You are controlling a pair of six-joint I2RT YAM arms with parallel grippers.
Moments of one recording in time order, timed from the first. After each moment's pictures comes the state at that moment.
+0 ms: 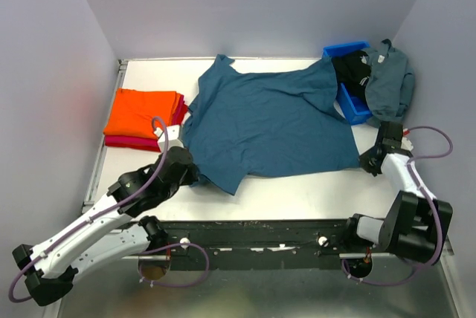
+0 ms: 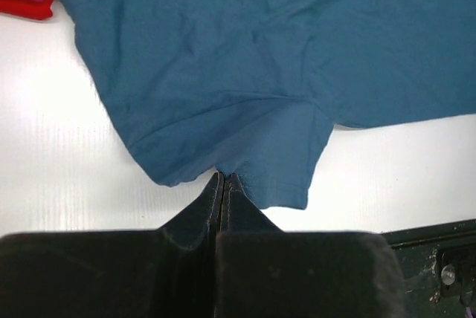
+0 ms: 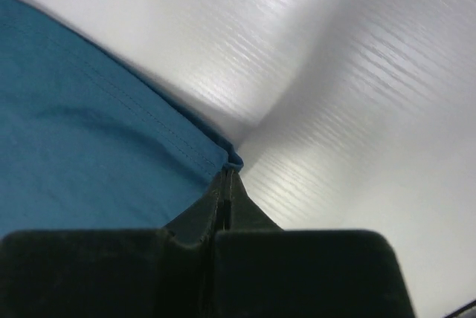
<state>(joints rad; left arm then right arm) -0.88 0.71 0.78 -0.80 -0.44 -0.81 -0.30 1.26 0.66 -0.47 0.17 0.68</state>
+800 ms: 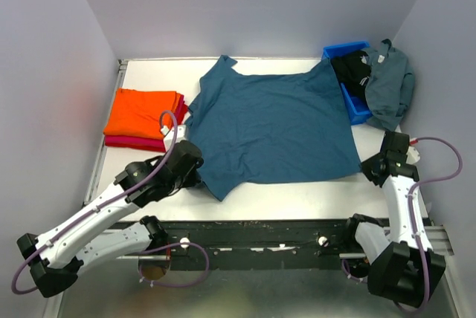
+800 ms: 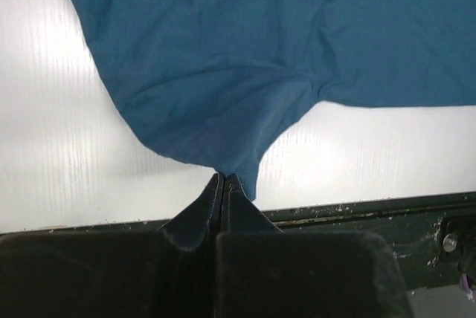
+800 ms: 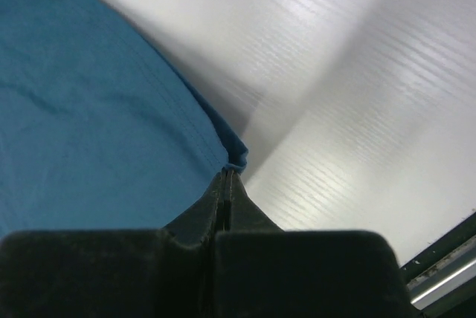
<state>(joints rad) -0.88 0.78 0.86 -0.99 -0.35 -0.91 -0.30 0.87 0.60 -0.70 0.16 0.75</state>
